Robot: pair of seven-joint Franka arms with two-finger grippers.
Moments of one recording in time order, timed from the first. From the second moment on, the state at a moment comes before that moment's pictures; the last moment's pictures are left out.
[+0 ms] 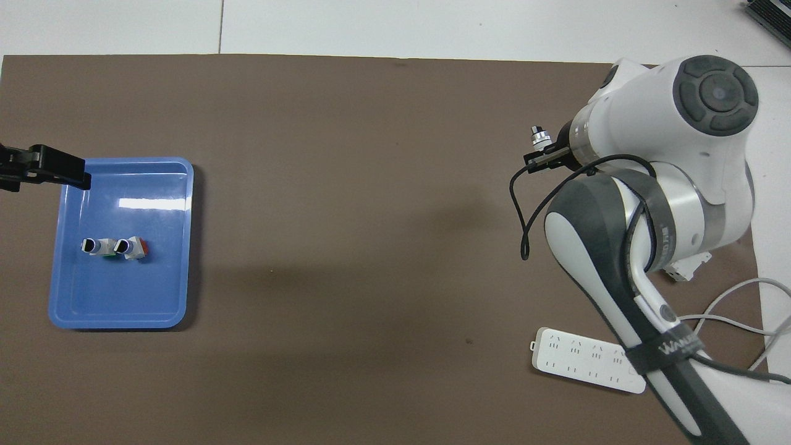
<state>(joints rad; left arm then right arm) -0.13 0.06 0.13 -1.54 -0.04 1.58 0.04 0.17 0.20 0.10 -1.66 -0.05 2.03 -0.08</state>
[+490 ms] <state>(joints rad) -0.06 -0.03 0.13 -1.72 -0.26 1.63 0.01 0.18 0.16 0.27 -1.65 -0.05 2.00 -0.30</state>
